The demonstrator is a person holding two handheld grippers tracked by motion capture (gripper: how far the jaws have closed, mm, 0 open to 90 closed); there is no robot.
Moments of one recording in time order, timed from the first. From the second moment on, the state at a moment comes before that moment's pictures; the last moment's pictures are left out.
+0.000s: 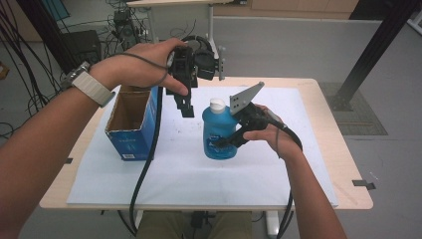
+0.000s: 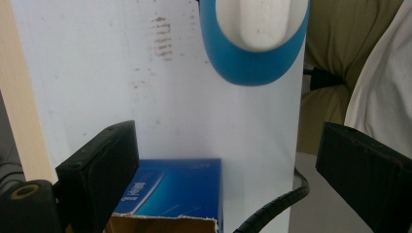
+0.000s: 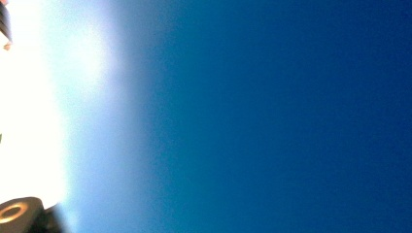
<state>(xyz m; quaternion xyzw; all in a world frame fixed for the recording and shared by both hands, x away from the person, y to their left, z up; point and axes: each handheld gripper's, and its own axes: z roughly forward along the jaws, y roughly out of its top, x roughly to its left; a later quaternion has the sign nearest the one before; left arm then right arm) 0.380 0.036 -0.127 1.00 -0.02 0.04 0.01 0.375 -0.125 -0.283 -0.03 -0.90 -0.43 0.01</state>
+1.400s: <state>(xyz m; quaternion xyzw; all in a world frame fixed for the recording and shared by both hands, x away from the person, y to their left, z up) 0.376 0.012 -0.156 1.00 -0.03 0.02 0.04 0.372 -0.113 -0.295 -0.02 -0.91 -0.42 0.01</state>
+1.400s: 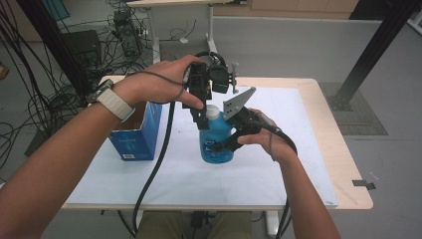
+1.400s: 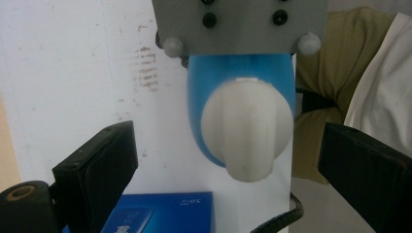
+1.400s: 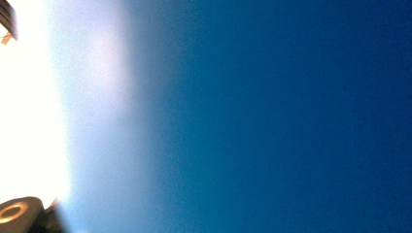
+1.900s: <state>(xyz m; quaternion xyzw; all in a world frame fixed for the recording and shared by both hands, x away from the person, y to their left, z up) 0.377 0.006 -0.162 1.00 -0.03 0.02 0.06 0.371 -0.115 -0.294 -0.02 -0.91 -0.42 0.01</state>
